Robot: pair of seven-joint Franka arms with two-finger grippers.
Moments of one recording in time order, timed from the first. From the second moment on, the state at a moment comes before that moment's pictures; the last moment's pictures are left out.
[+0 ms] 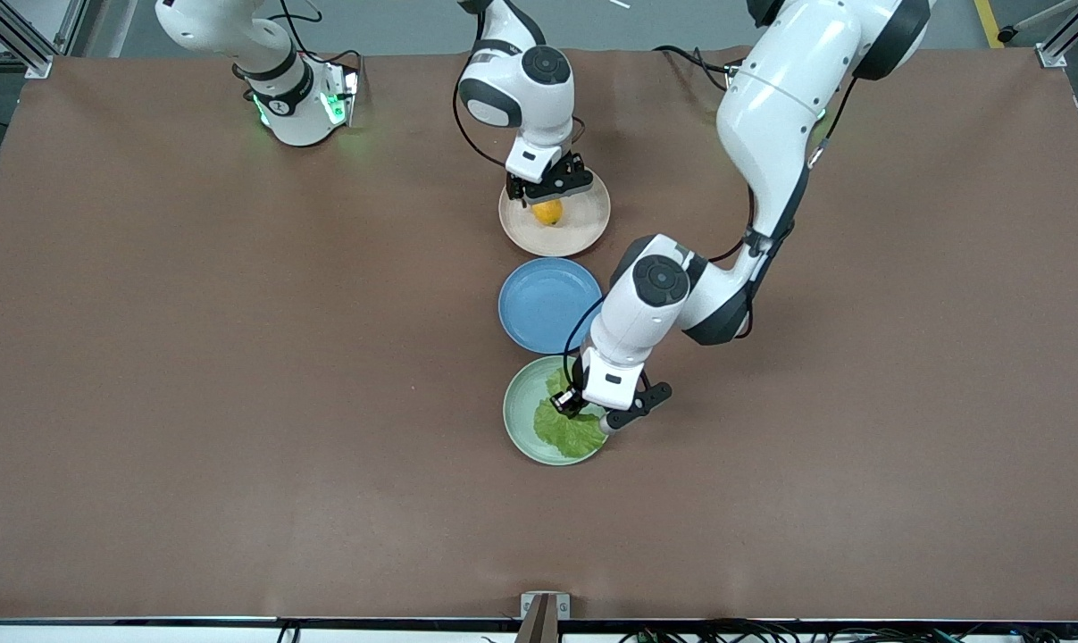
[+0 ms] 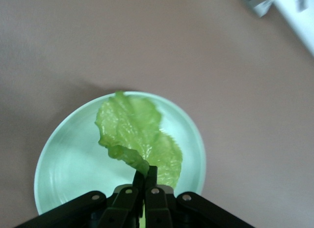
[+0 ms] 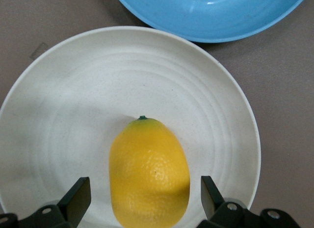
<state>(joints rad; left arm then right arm) -0.53 0.79 -0.11 -1.42 -0.04 2.63 -1.15 1.11 0.45 0.04 -2.07 -0.08 2.52 0.92</state>
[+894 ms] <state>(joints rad) -0.25 0.30 -0.11 -1.91 -0.04 2.36 -0.76 0.85 0.32 0.00 -1.98 -0.11 2.29 0.92</state>
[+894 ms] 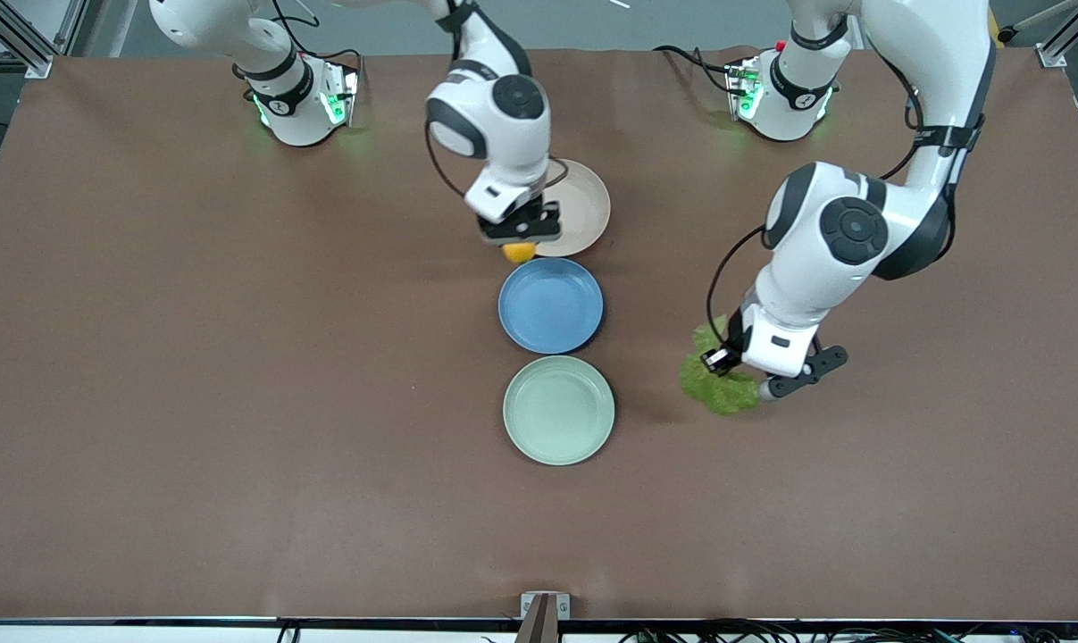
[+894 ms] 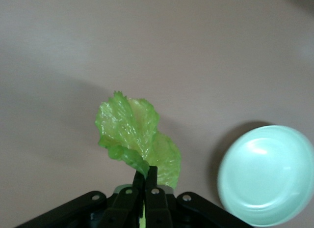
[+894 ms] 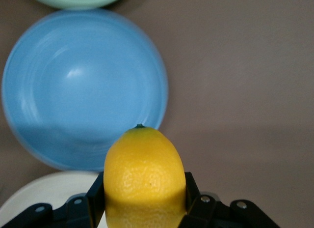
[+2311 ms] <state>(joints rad) -0.01 0.34 -0.11 -2.35 -0.04 2.86 -0.19 0.15 0.44 0.00 -2.12 -0.02 2.48 0.19</state>
